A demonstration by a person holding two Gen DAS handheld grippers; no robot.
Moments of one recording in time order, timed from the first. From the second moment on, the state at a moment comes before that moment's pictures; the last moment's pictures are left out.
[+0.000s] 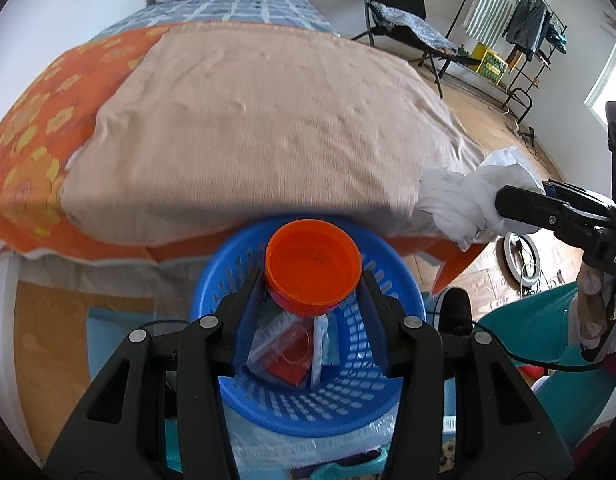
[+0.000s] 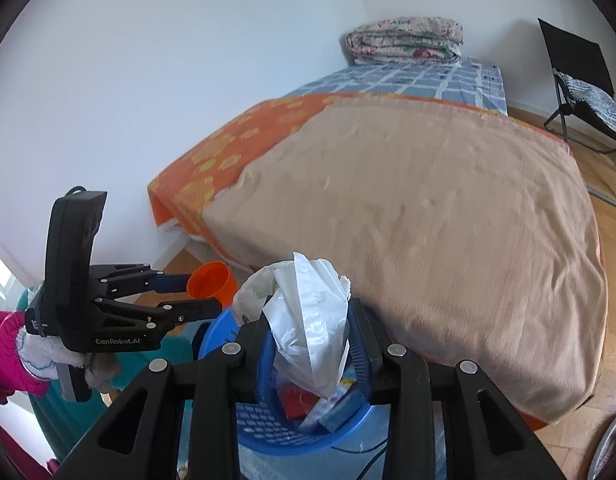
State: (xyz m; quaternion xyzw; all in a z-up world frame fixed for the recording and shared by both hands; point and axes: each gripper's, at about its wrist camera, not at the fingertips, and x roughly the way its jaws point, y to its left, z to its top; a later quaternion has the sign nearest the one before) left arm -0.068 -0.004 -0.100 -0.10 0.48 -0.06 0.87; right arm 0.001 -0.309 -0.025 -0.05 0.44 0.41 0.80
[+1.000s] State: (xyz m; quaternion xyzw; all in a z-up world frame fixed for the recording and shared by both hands) left arm -0.082 -0.008 -0.121 -0.10 0.51 -0.04 0.85; right arm -0.018 -0.304 -0.051 -0.07 0.47 0.40 0.79
